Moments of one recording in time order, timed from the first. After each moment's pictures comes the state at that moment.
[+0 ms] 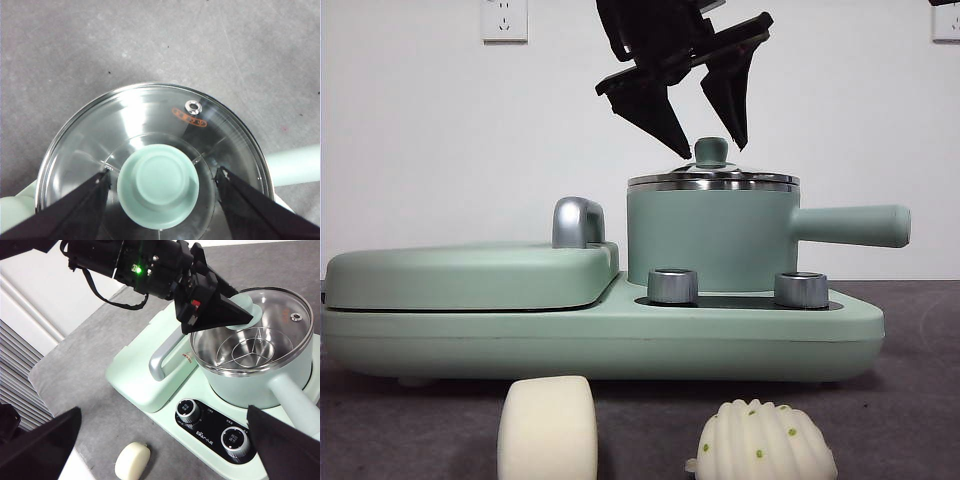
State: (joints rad) left arm -0.76 1.93 1.84 -0.68 0.00 -0.02; right arm 0.10 0.68 0.84 -0.64 -0.81 0.11
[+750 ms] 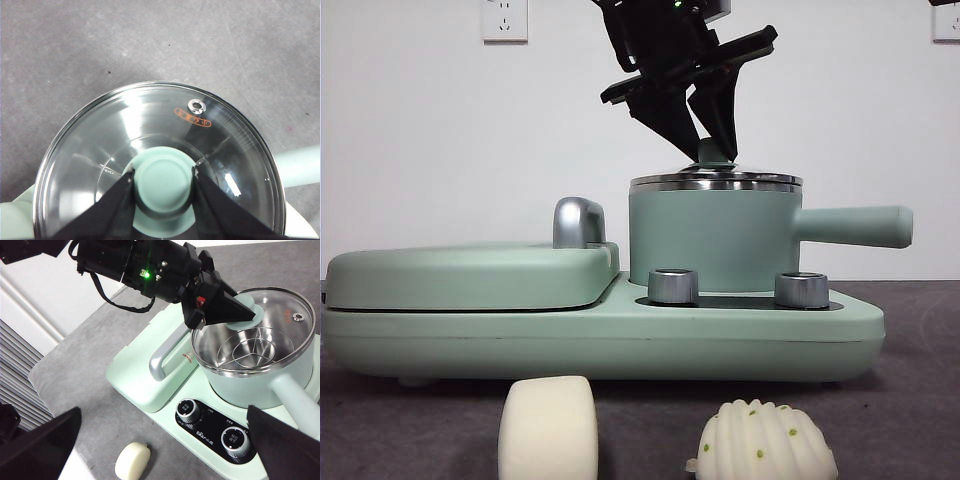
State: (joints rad) left arm -0.76 1.96 1.85 -0.67 0.00 -0.01; right arm 0.10 0.68 0.84 -0.64 -0.81 0.11
